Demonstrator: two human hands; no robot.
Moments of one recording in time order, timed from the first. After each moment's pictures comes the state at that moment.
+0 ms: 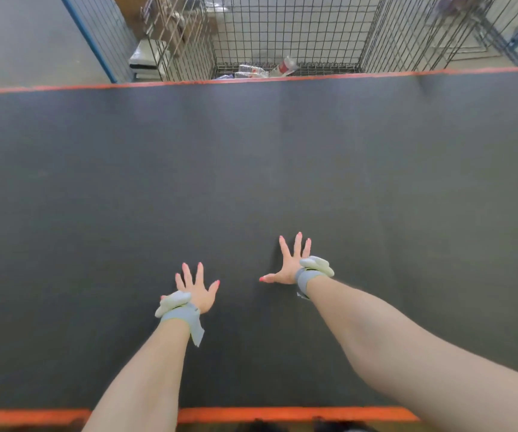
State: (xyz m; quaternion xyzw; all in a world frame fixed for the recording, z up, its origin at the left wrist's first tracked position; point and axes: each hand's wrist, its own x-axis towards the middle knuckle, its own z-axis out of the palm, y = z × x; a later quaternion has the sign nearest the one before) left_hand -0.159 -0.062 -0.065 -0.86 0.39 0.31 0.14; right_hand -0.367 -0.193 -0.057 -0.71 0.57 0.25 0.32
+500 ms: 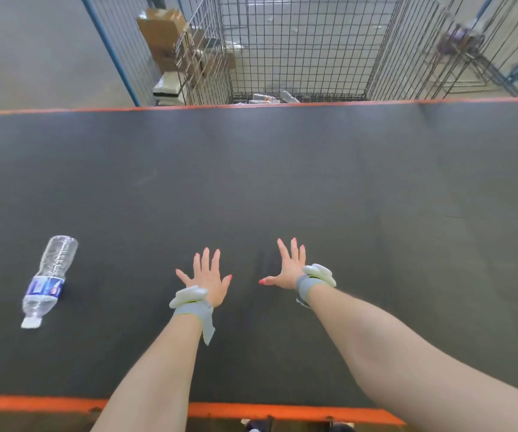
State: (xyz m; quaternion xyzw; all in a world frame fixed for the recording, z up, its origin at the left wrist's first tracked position) left_hand -0.156 -0.062 -0.021 -0.85 0.48 0.19 0.12; right_hand -0.336 -0.163 -0.030 -0.74 0.57 0.13 0.35
